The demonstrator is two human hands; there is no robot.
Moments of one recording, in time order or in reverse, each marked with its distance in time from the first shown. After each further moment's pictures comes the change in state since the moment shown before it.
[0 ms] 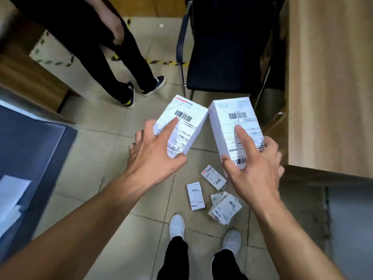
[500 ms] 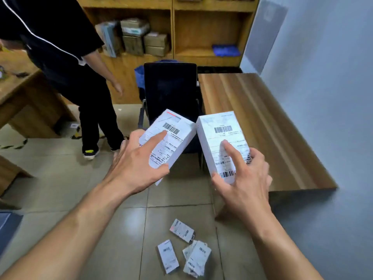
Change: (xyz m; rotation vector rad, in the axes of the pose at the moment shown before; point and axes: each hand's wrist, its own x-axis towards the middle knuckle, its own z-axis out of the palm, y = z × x) left_hand -0.062 0.085 -0.195 -0.116 0.166 0.385; right_hand -0.108 -0.084 -0.209 -0.048 0.373 0.018
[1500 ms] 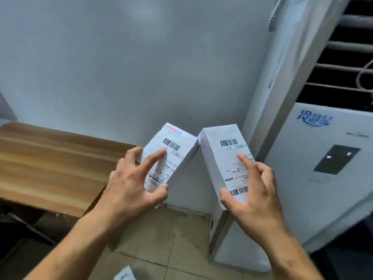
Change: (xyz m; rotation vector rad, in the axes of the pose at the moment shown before) left_hand -0.244 0.199 -0.019 -0.319 -0.458 1.258; right_hand -0.465 -0.031 -0.162 -0.174 0.876 0.881
